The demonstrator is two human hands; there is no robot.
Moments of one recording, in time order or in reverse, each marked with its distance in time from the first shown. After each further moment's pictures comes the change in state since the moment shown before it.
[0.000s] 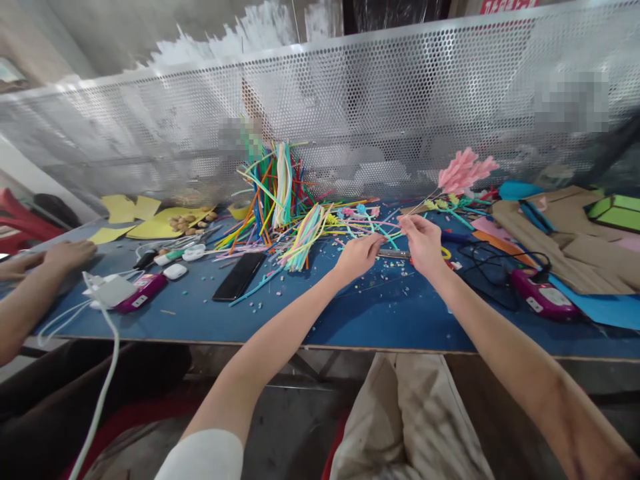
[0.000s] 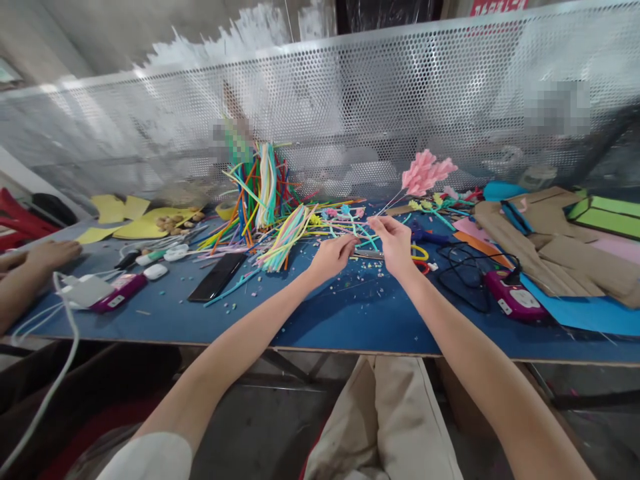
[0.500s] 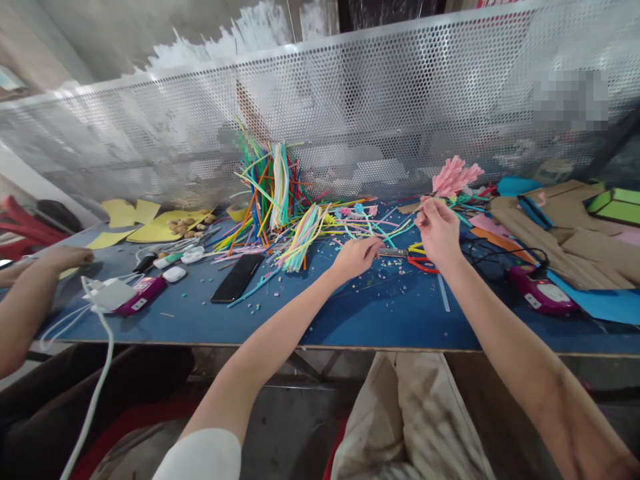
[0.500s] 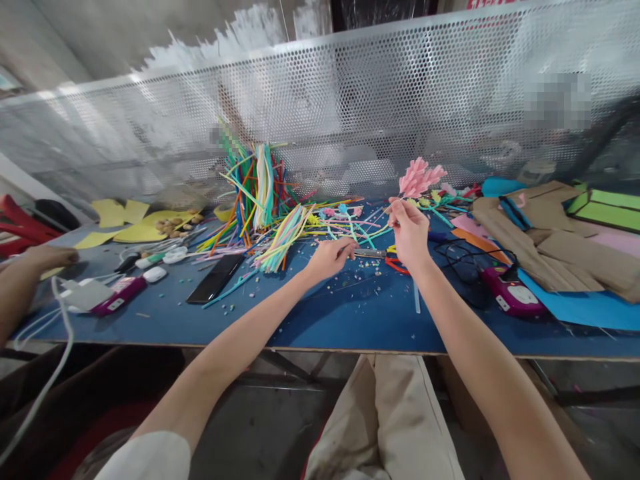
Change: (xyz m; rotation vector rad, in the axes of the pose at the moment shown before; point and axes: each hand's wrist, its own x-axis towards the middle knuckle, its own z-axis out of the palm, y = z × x) left_hand 0.001 -0.005 0.000 -0.064 -0.118 0.005; right_hand 0.025 -0.019 -0.028 0.086 0.068 -0.006
